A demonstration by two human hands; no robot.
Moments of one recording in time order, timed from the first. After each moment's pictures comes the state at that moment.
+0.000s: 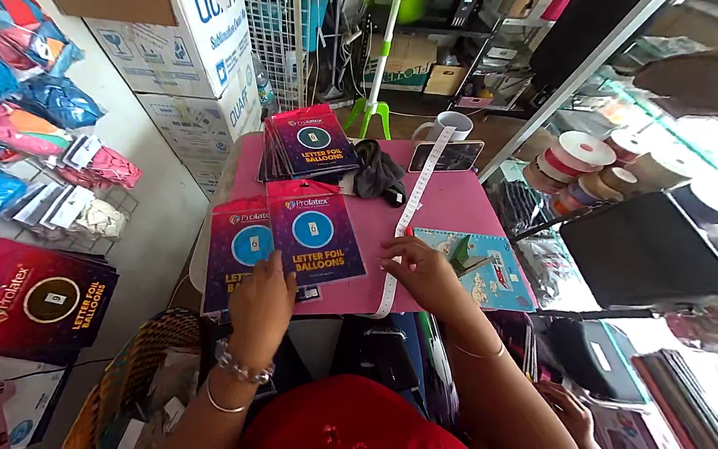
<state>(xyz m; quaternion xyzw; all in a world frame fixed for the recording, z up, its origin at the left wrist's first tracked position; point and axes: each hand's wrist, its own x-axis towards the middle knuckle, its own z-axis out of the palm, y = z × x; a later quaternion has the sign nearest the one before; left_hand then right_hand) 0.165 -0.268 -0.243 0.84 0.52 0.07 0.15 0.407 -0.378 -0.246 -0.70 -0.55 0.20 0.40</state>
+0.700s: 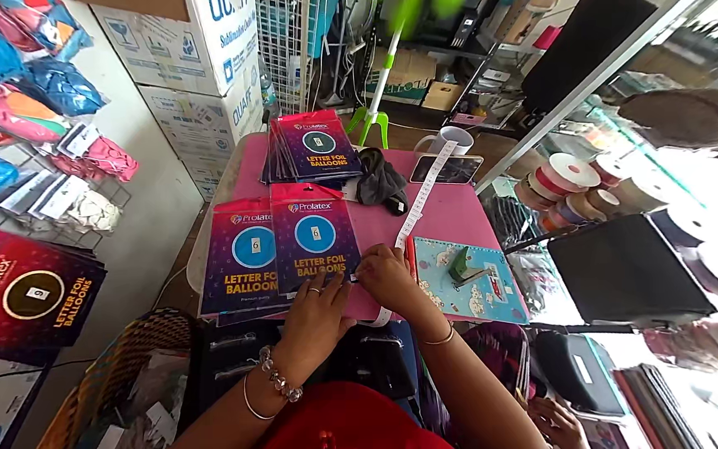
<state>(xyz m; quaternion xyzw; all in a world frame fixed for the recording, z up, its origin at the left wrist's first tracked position) 0.194 -0.299 -0.307 0.95 0.25 0.13 0.08 0.382 -0.331 -0.260 -0.79 -0.54 0.24 0.16</state>
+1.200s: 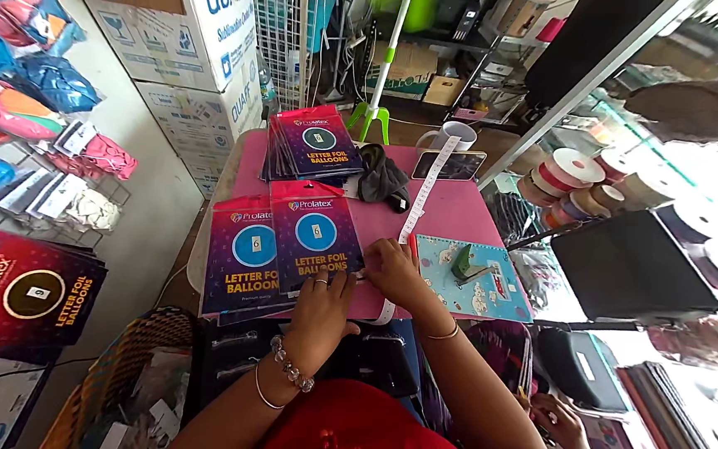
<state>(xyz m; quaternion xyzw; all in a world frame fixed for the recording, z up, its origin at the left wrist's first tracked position) 0.208 -0.296 -0.285 0.96 0.27 0.01 0.08 0.390 -0.329 -0.260 -0.81 -0.50 0.24 0.18</state>
